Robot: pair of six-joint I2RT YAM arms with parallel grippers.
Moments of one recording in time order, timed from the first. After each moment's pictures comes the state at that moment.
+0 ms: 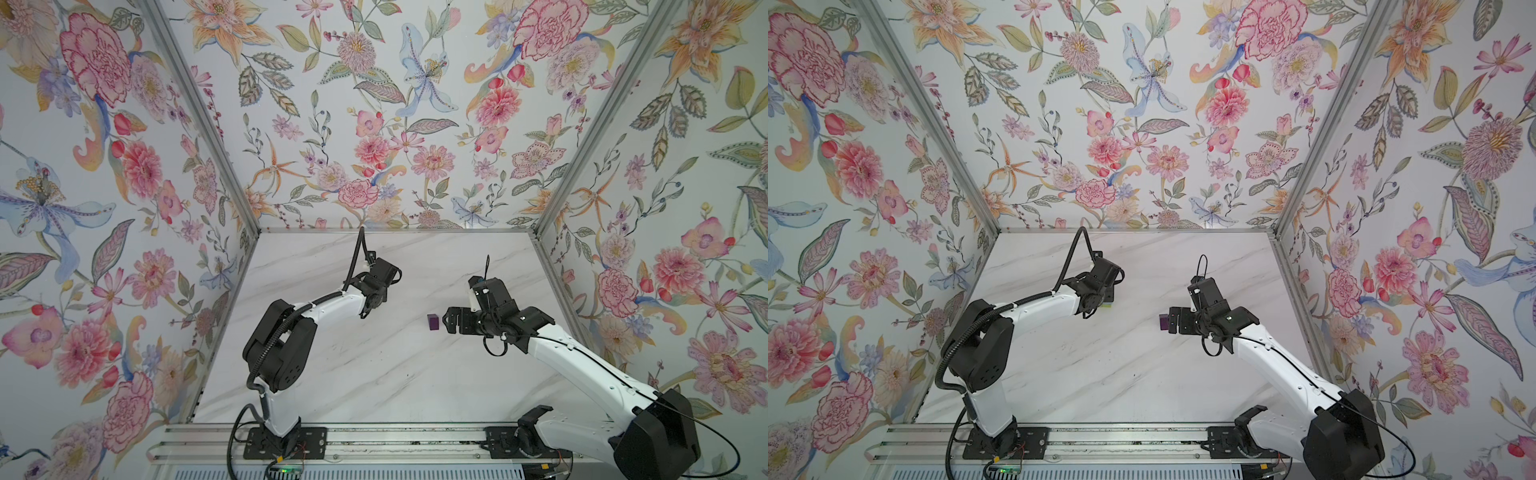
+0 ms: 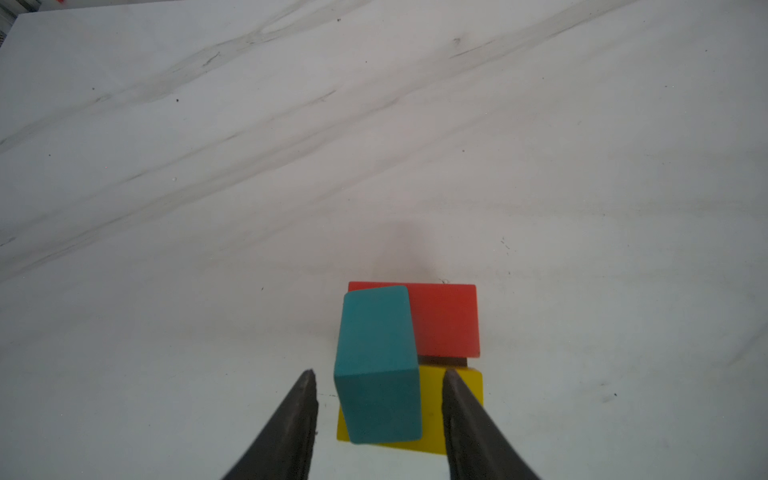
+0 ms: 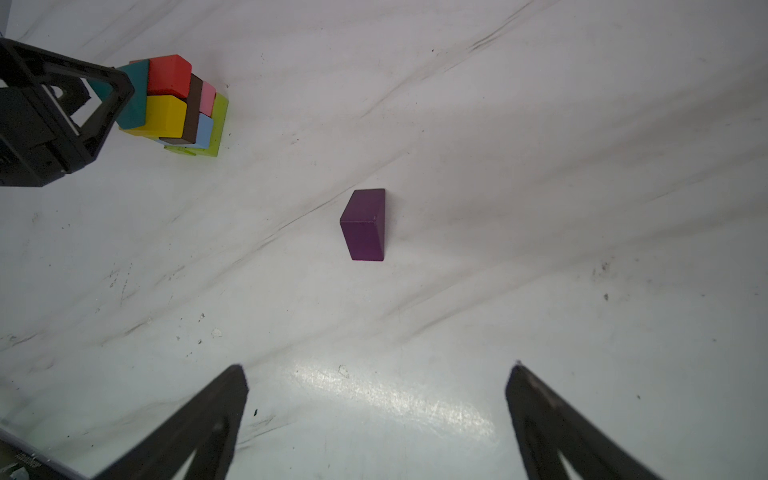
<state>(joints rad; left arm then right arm) -0.64 1.84 1.26 -0.37 -0.50 -0.48 0.53 1.18 0.87 -0.62 -0.03 0.47</state>
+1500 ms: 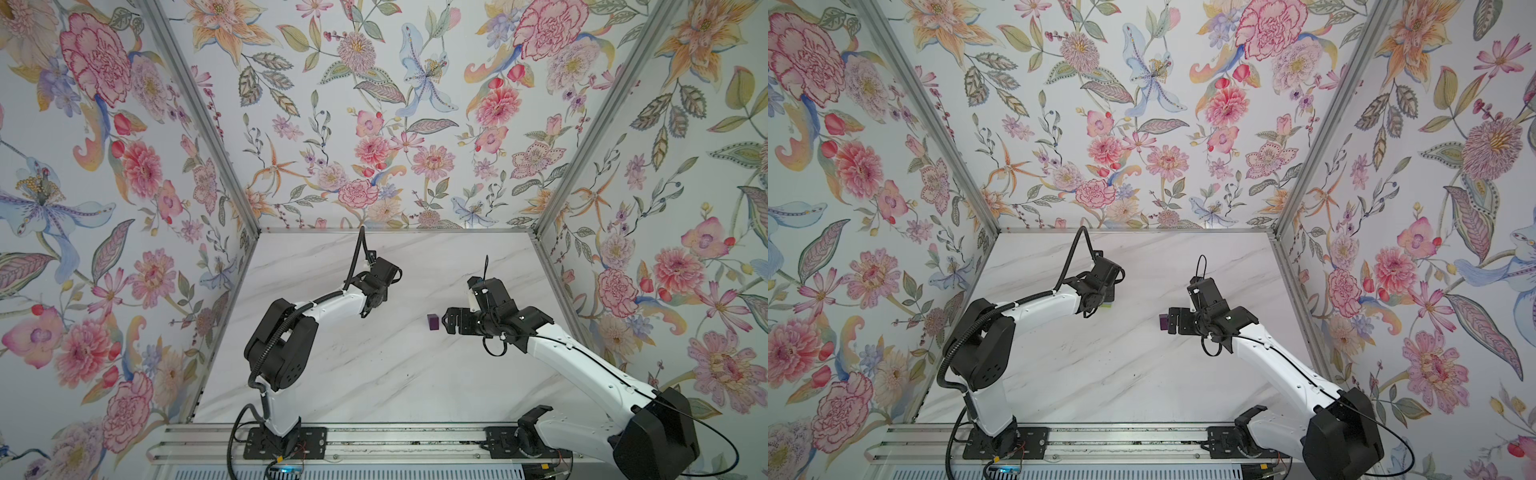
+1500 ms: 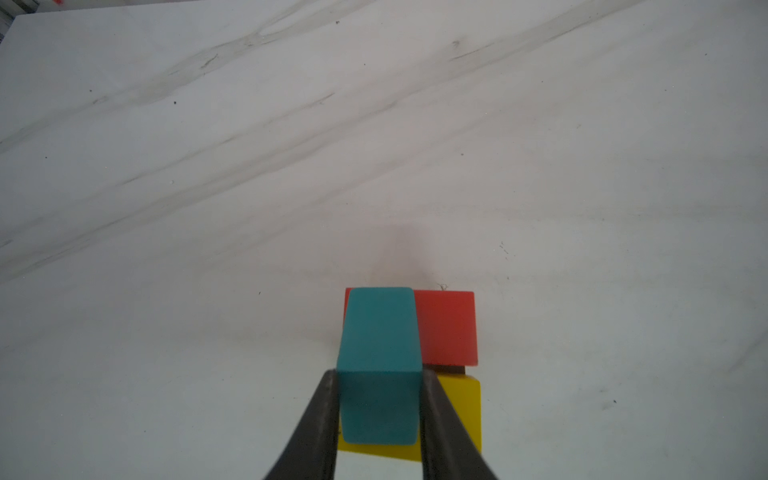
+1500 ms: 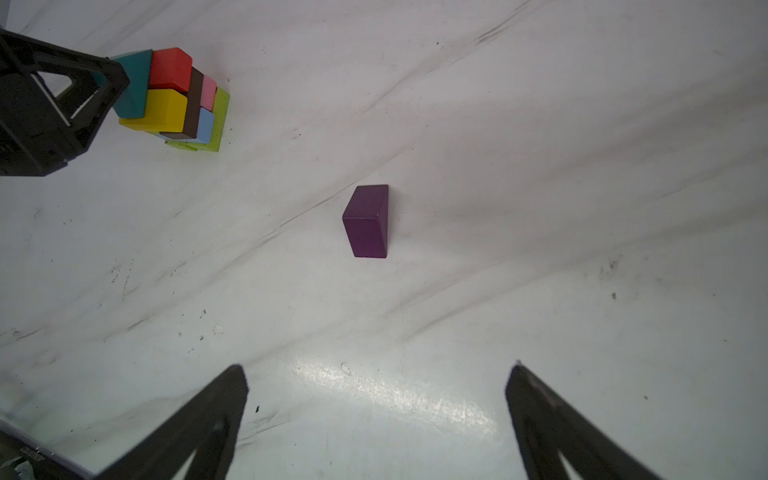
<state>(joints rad) -0.63 1.85 1.27 -0.37 -0.50 -0.48 0.53 1.19 0.87 -0.62 -0.04 0.47</state>
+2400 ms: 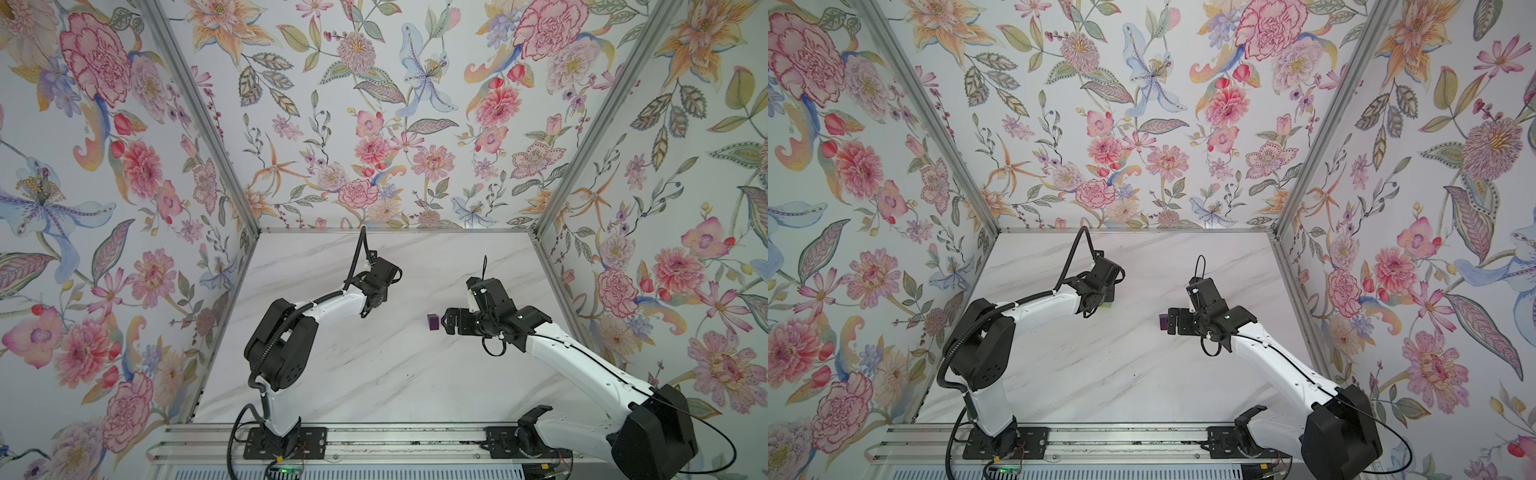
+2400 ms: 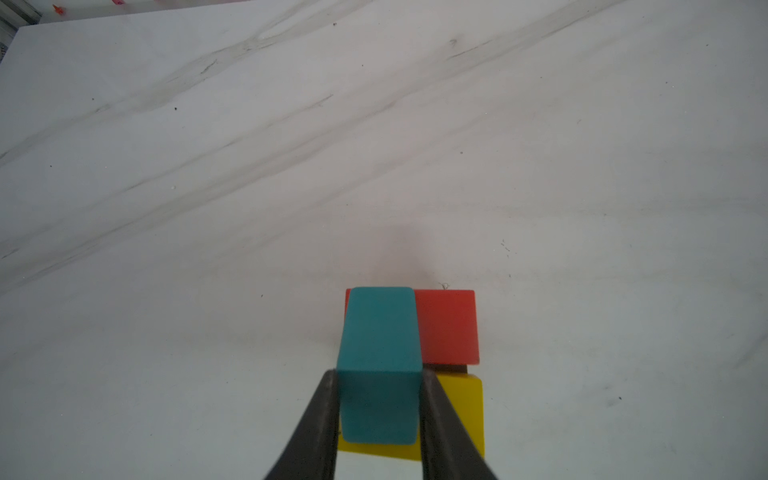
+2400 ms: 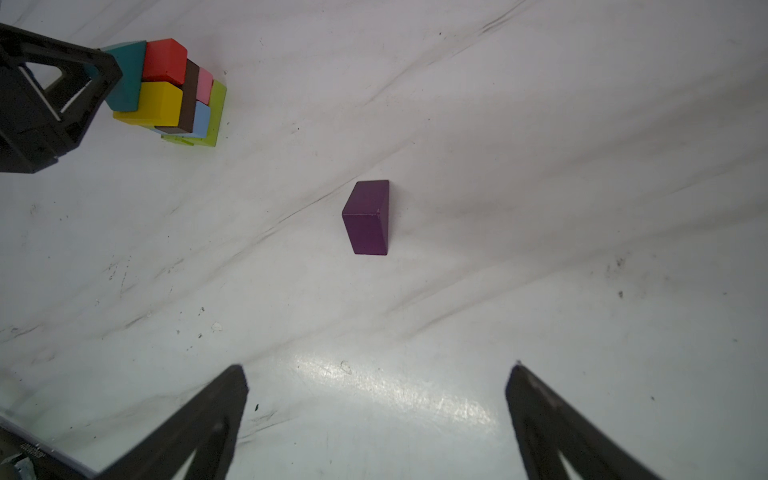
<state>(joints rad) -0.63 1.85 1.27 -0.37 -0.50 -0.45 0.53 1.21 0.87 -0.62 -0.05 0.47</state>
